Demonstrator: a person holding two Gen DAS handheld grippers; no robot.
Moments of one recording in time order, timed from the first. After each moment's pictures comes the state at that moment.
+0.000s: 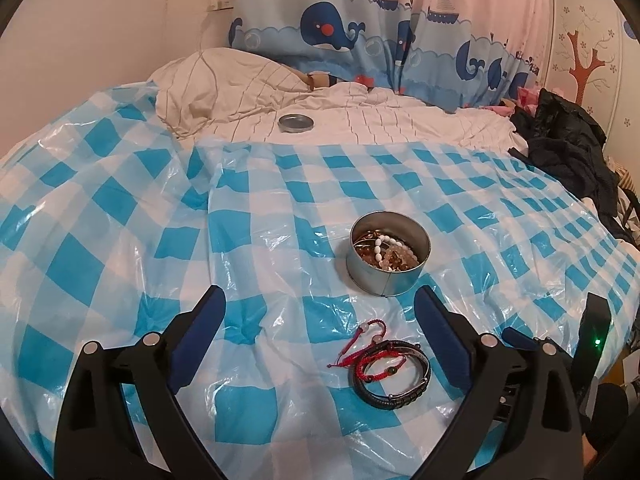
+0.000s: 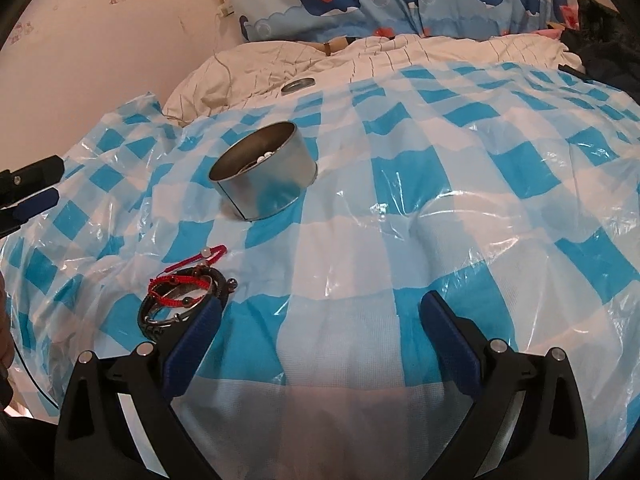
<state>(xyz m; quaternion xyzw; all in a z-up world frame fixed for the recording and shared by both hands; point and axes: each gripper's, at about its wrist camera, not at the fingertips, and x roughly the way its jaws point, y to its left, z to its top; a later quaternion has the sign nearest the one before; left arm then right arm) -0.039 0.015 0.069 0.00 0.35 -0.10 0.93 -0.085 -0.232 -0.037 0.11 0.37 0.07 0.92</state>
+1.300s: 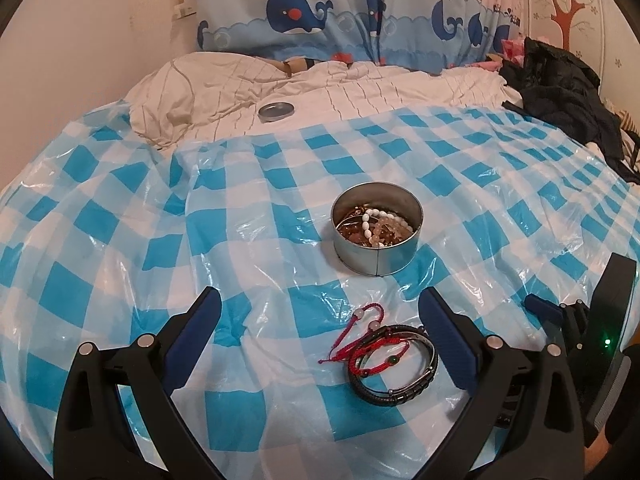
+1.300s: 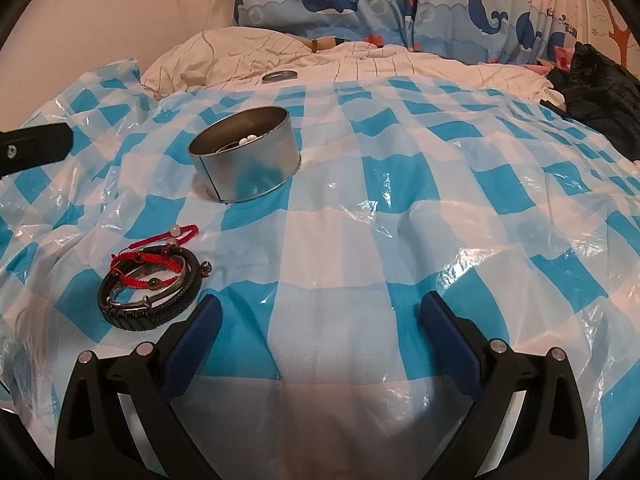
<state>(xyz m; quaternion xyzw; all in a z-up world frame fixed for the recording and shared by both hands) -0.033 -0.025 0.053 0.09 0.37 -0.11 0.92 -0.087 -0.208 -0.041 0.02 0.38 0.00 0.93</state>
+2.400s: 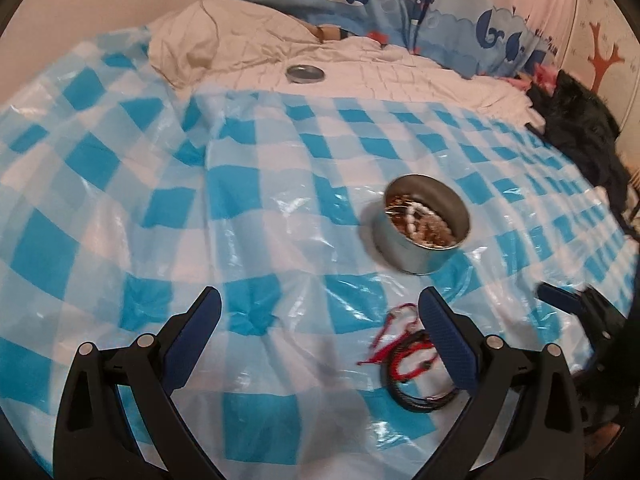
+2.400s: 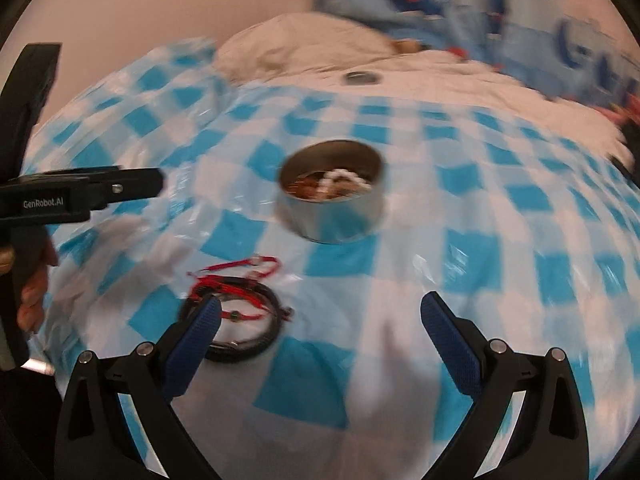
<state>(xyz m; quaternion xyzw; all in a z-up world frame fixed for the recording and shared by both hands) 0.011 0.035 0.032 -0.02 0.44 -0.11 0.89 -0.052 -0.171 0.010 -0.05 0.41 0.14 0.90</state>
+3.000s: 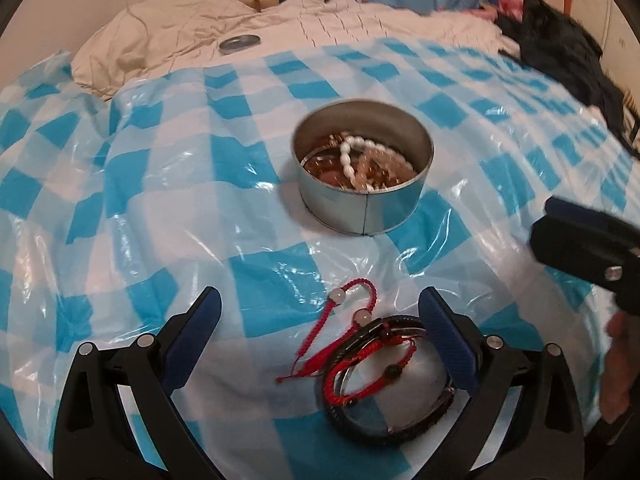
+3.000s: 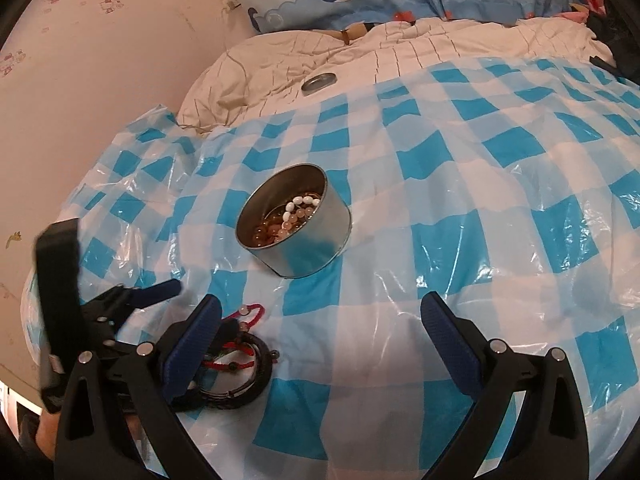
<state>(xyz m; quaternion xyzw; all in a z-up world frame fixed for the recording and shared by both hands) 0.022 -0.055 -0.027 0.10 0.47 -0.14 0.87 -0.027 -0.233 0.009 0.14 0.41 0.12 0.89</state>
